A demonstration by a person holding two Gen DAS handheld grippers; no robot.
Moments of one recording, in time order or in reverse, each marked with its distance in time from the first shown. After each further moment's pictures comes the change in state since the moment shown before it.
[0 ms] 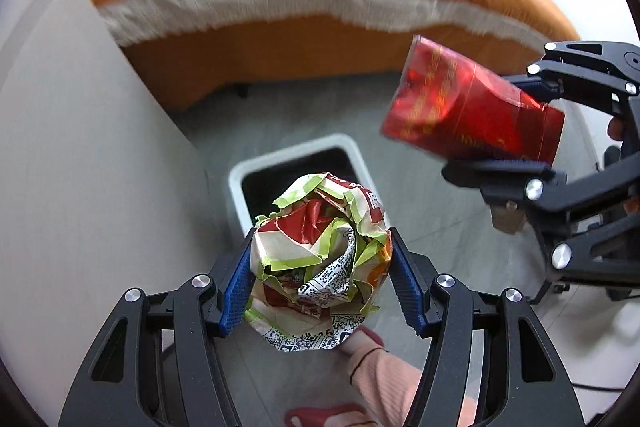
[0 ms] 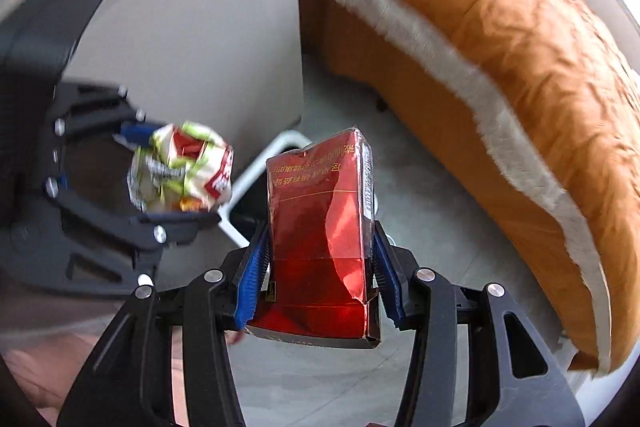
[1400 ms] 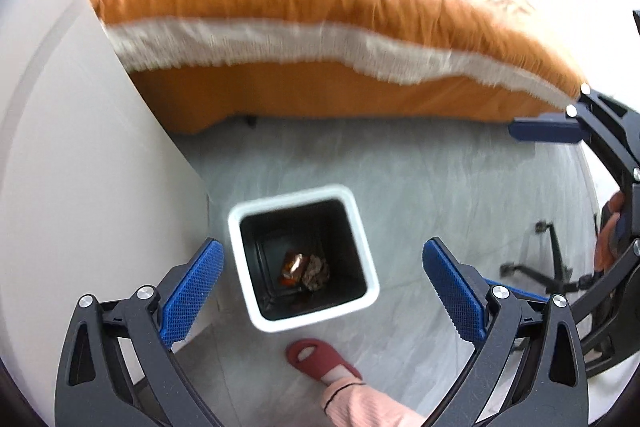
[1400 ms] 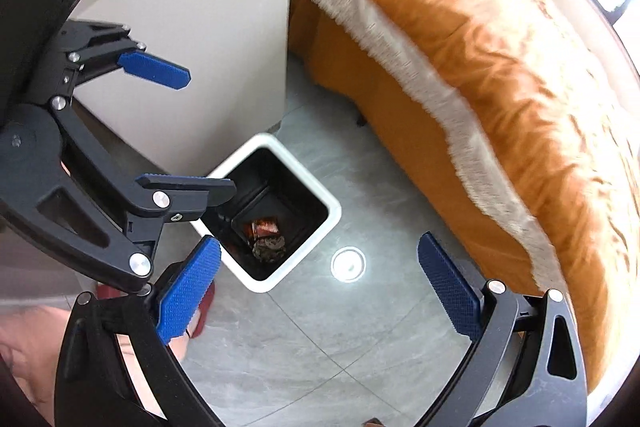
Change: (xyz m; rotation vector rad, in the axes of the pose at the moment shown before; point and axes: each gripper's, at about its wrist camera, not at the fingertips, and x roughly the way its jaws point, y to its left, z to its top) left arm -0.052 -0.011 0.051 -0.111 -0.135 0.022; right arm -0.047 -0.022 0.003 -0.074 -0.062 -0.091
